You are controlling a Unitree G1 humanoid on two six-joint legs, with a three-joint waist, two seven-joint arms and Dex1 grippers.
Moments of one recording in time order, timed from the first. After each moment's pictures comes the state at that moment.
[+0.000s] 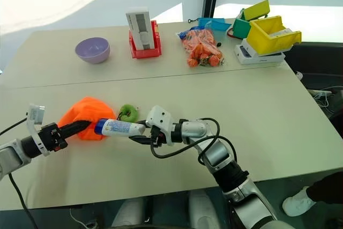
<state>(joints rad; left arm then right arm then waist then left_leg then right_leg) 0.02 0.78 0.47 -0.12 -0.98 0.89 -0.81 -0.45 -0.22 0.44 -0.02 0.19 0.29 0.92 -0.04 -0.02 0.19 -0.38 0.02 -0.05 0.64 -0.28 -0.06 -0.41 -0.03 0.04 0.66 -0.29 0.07</state>
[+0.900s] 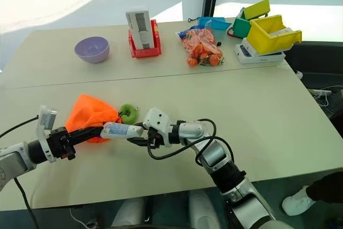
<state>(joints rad) 0.11 0.76 0.45 -0.35 -0.99 0.91 -0.78 -0.44 -0.18 0.45 0.00 0.17 0.31 0.88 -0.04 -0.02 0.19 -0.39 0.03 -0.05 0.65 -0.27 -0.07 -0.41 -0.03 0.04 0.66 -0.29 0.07</state>
